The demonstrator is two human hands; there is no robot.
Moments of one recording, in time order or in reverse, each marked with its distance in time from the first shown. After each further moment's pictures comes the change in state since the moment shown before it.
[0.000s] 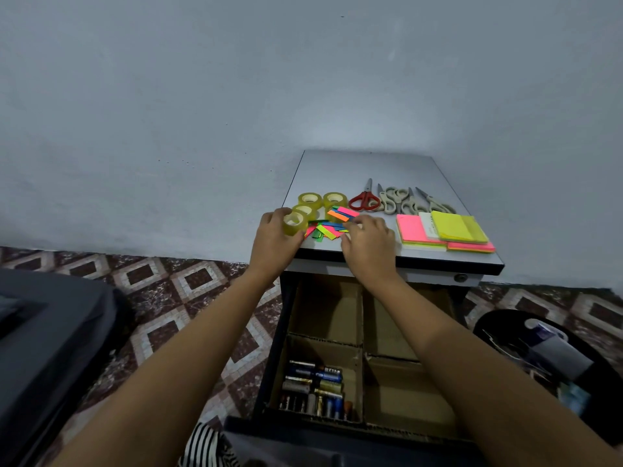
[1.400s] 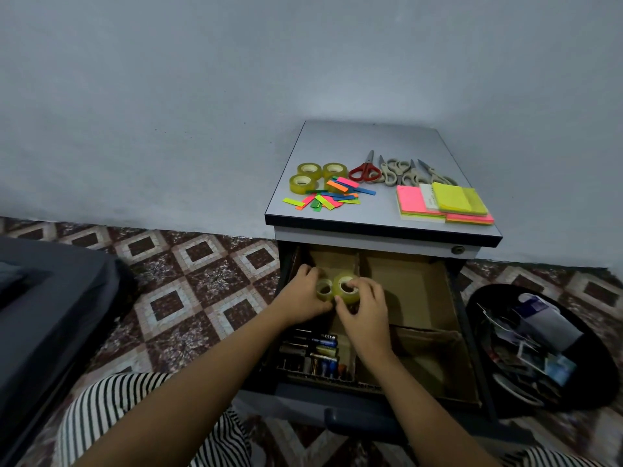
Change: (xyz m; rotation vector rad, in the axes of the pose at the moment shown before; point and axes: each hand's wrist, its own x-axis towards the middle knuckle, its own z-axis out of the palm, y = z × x) left_hand -0.101 -0.025 0.050 0.206 -0.652 -0.036; right_hand -0.149 -0.008 0.037 0.592 -0.087 0.334
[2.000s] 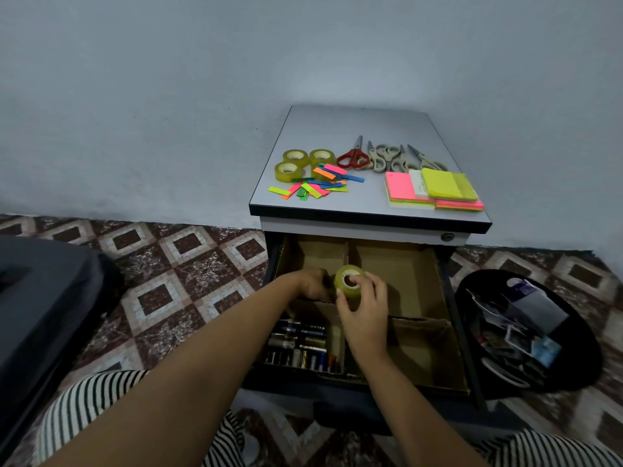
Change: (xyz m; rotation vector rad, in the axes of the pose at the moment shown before) left_hand 0.055 0.014 0.016 0.095 -0.518 -0.128; right_hand -0.009 0.017 0.002 -0.003 0.164 0.052
